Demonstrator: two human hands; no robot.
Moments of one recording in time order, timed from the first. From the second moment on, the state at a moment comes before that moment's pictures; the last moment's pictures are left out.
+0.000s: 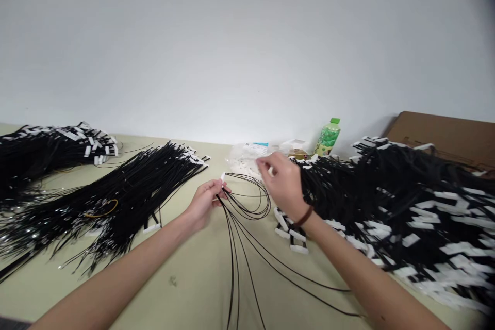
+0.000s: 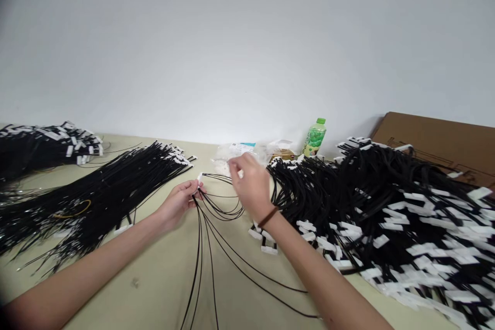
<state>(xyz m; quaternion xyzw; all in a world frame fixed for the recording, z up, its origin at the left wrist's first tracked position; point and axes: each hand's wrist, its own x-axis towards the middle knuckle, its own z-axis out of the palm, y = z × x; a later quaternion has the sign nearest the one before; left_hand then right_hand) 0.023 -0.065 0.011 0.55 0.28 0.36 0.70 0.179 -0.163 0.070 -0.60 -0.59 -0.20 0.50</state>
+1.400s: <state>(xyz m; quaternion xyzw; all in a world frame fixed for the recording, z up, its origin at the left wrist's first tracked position) 0.023 -0.073 0.022 0.61 0.22 0.36 0.67 0.153 -0.160 0.050 -0.62 -0.64 -0.11 0.44</state>
